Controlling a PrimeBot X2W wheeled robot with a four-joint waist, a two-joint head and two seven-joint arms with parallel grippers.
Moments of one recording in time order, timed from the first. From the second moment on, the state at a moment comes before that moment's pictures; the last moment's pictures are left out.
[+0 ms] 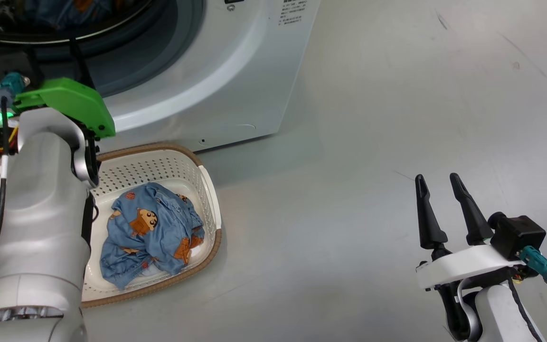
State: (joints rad) left arm -0.94 0.05 0.00 1.01 -0.18 0.07 -0.24; right arm -0.11 -0.04 0.15 0.20 0.31 0.12 -0.26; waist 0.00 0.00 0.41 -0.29
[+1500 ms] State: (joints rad) left arm -0.17 0.03 -0.10 0.63 -0.39 -0.02 -0.25; right arm 0.15 -0.12 0.07 0.18 0.28 0.12 -0.26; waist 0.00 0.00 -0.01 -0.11
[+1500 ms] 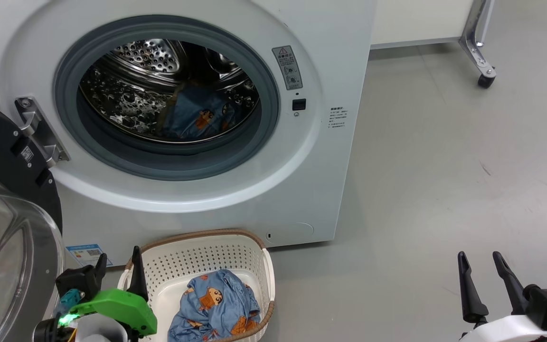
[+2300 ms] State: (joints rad) left arm 0.05 0.03 -0.16 0.39 -0.41 0.01 -0.25; right arm 0.16 -0.16 0.07 0.14 0.25 0.12 -0.26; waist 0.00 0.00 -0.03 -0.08
